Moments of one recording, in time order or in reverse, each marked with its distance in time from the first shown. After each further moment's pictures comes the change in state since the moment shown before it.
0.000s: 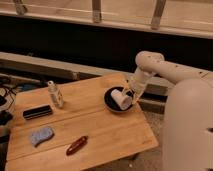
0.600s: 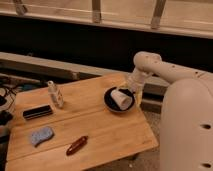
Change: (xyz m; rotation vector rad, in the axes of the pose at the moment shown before) arm -0.006 0.033 0.032 -0.044 0.019 -0.027
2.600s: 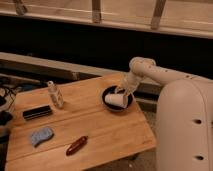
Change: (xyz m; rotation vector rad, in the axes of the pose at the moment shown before) arm -0.023 0.033 0.028 -0.097 -0.091 -0.089
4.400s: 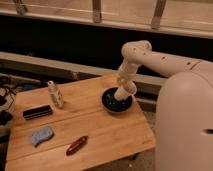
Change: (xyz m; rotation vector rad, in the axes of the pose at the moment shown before) arm 0.007 0.030 -0.084 0.067 -0.150 -0.138
